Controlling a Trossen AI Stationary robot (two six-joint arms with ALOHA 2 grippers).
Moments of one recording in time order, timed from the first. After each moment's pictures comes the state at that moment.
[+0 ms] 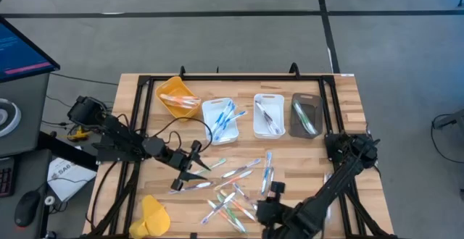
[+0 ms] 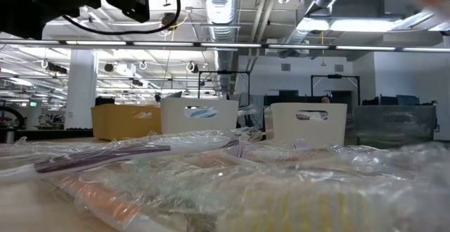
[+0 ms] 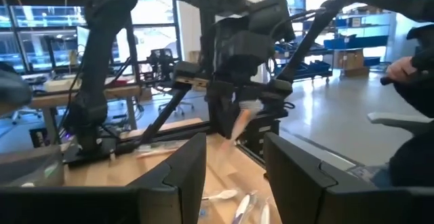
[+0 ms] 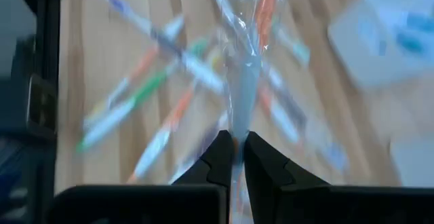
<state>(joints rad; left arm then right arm) -0.39 1.43 0.30 1.27 0.00 0.08 0.81 2.04 1.76 -1.03 0.72 0.81</state>
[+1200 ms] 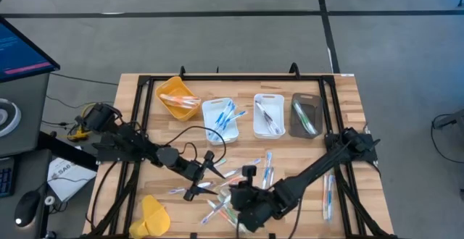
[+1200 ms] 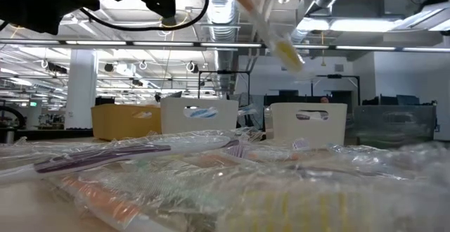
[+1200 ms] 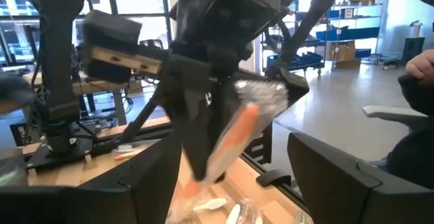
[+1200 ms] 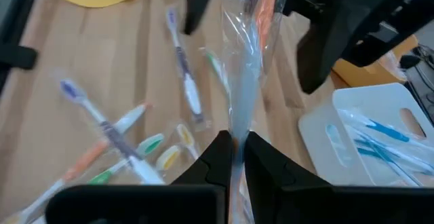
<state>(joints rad) -0.44 1.65 0.50 1.26 0.00 0.08 0.62 2.04 1.76 -0.69 0.73 0.33</state>
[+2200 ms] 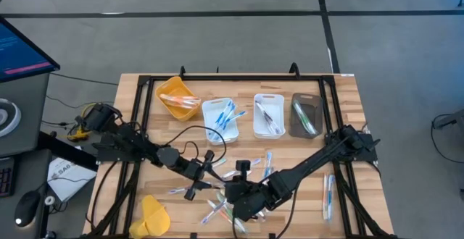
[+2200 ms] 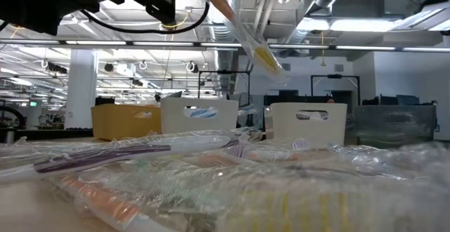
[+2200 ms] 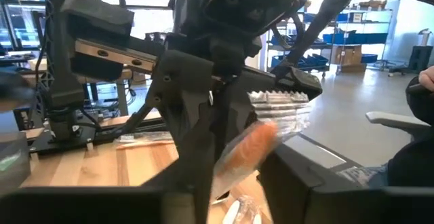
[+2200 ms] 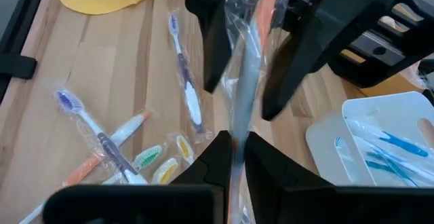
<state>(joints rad) -0.44 1.65 0.50 1.24 -0.03 0.02 0.56 2.04 1.76 -0.64 0.65 0.27</state>
